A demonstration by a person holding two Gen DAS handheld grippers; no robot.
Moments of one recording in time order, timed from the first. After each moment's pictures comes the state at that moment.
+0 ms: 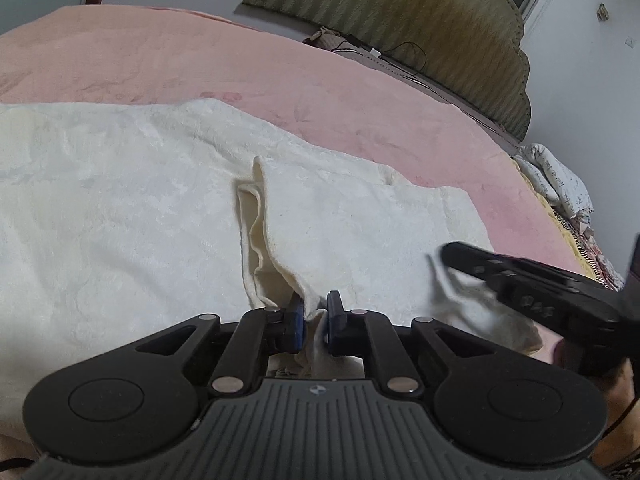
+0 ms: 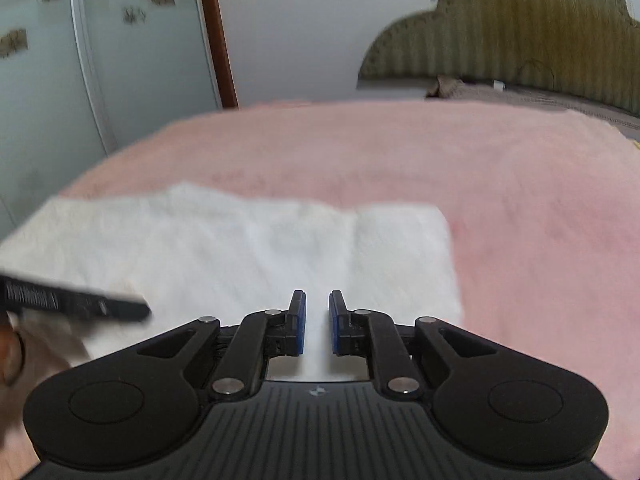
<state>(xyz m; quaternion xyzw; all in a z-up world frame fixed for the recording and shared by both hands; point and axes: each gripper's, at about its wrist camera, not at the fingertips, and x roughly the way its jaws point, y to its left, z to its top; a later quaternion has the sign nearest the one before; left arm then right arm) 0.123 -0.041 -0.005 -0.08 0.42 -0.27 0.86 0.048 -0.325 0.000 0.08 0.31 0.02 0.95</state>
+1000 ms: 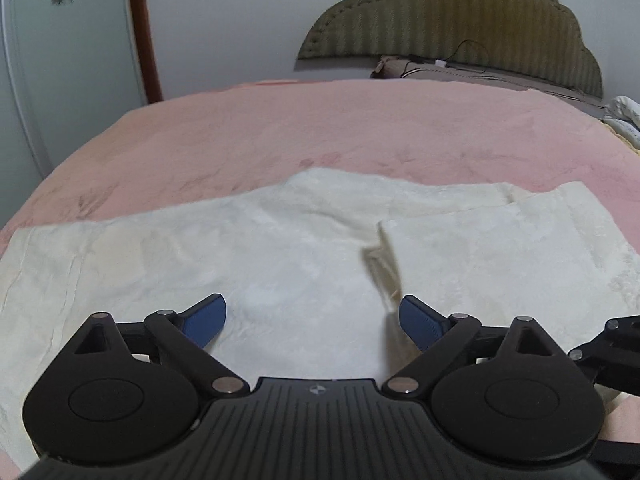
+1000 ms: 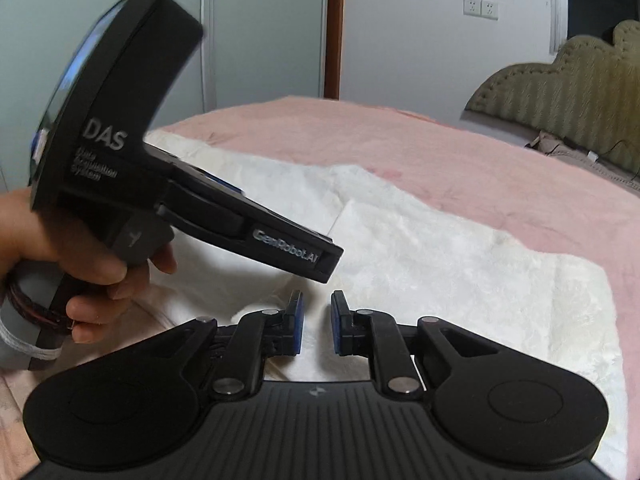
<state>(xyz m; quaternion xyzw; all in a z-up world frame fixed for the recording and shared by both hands) 0.132 -0.037 0.005 0.09 0.34 -0.13 0.93 0.042 -0.192 -0.010 -0.05 0.30 0.13 0.94</state>
